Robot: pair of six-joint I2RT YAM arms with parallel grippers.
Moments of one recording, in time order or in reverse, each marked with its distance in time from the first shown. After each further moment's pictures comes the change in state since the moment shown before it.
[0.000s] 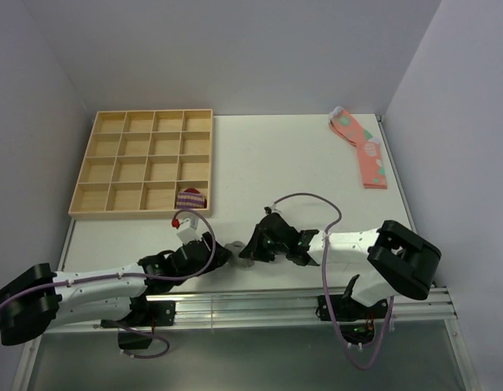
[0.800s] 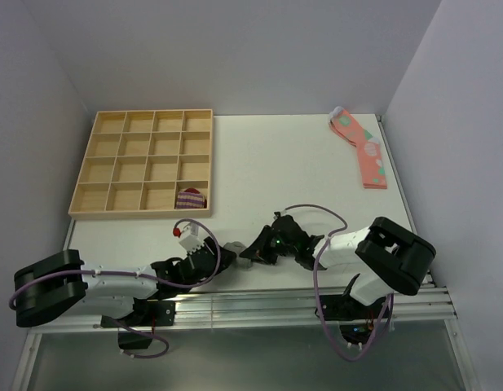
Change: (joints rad) left arm -0.099 0.192 -0.062 0.254 -0.135 -0.181; right arm -0.094 0.045 -0.164 0.332 -0.190 0.210
